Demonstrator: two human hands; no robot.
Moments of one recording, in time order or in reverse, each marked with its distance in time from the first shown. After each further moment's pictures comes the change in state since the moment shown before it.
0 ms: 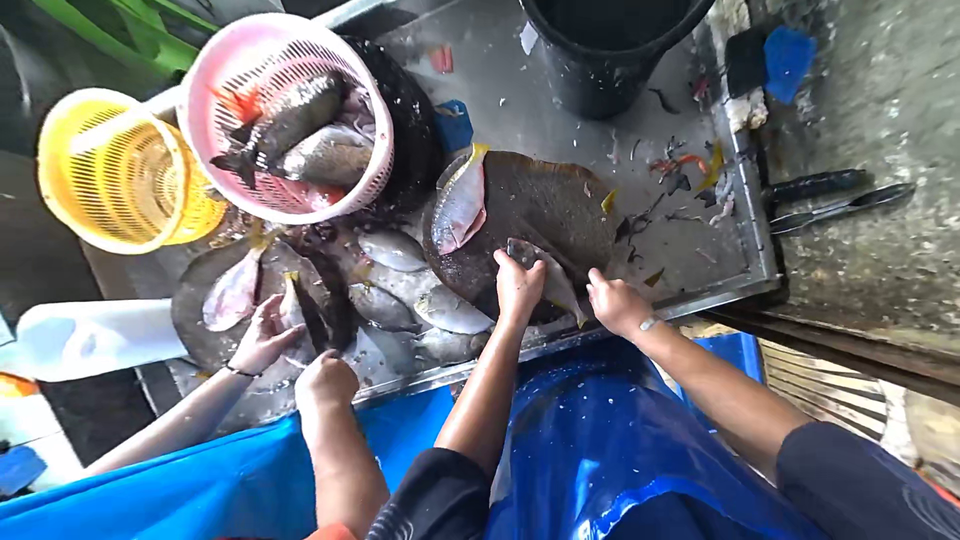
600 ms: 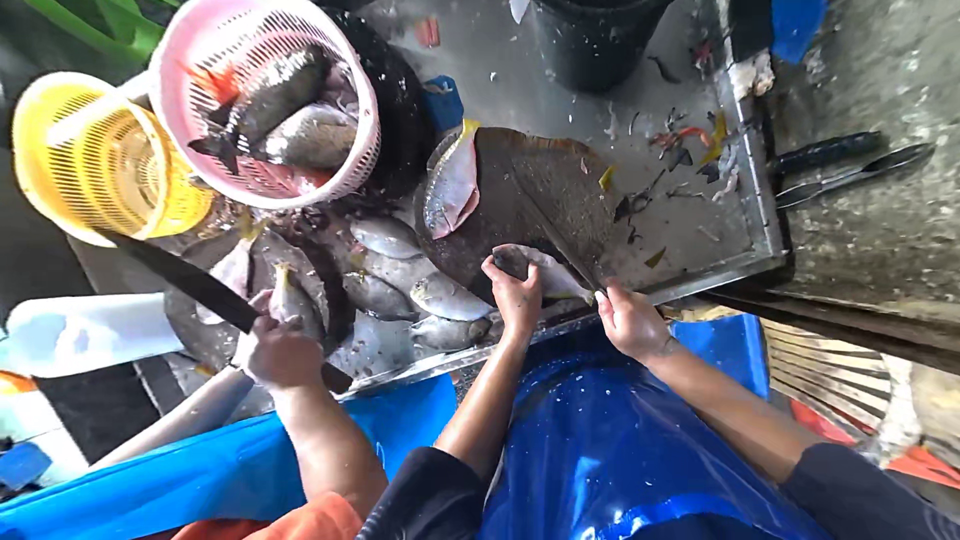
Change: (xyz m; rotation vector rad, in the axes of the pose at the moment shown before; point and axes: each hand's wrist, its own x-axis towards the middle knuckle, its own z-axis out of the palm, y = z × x) left_hand -0.035 -0.044 0.021 -0.175 0.259 0.118; right_hand -0.062 0.003 0.021 0.036 0.271 -0.162
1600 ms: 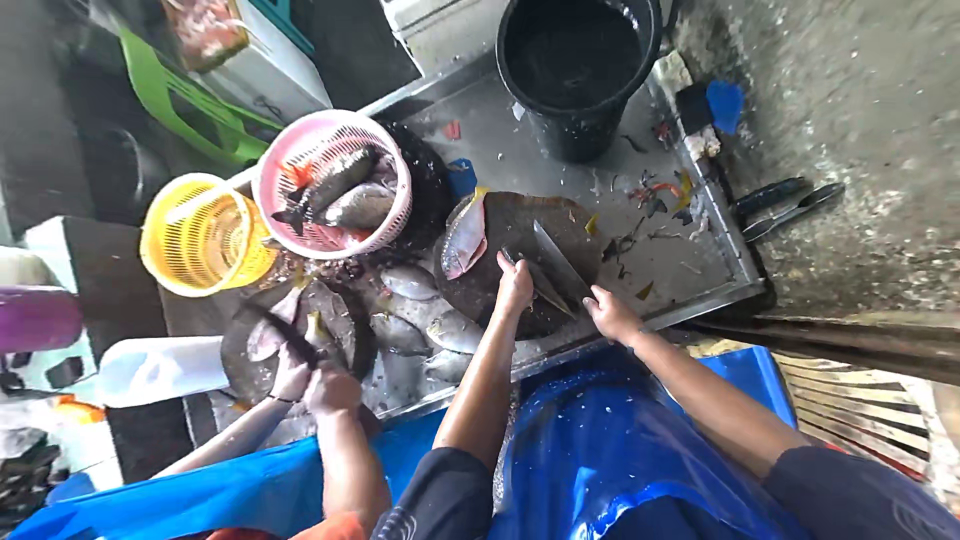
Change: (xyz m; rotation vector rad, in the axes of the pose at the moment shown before) left_hand 0.060 0.058 0.003 0.069 -0.408 -0.219; right_hand 0.055 0.024 0.001 0.354 -0.274 0.343
